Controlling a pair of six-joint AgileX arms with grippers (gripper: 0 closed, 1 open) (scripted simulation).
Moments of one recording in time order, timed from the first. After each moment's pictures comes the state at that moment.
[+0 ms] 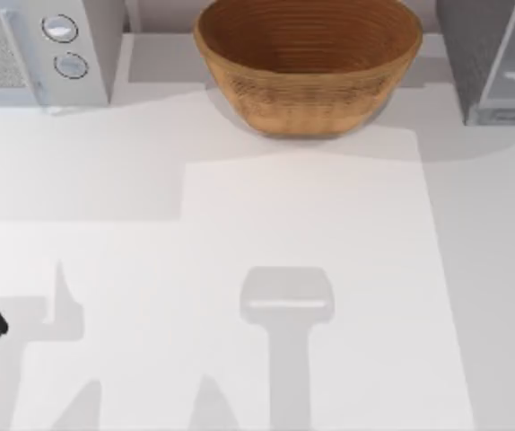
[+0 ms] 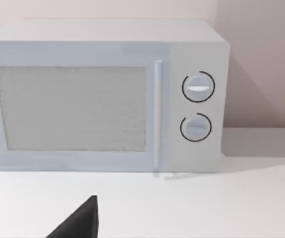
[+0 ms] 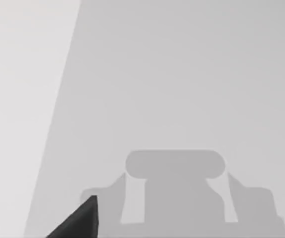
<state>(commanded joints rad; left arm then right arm) 0.00 0.00 0.00 0.00 0.00 0.00 -0.07 -0.14 0.72 -1.45 -0.08 -0.11</state>
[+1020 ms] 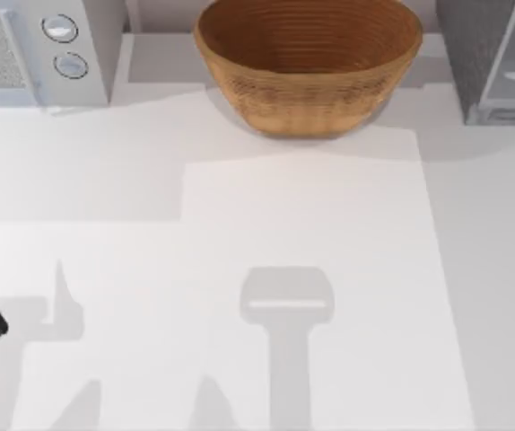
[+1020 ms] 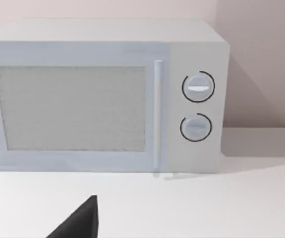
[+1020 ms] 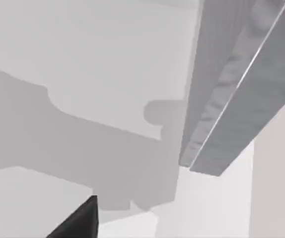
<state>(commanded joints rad) 0.00 0.00 0.00 0.00 0.00 0.00 -1.54 1.49 1.25 -1.44 -0.83 -1.80</state>
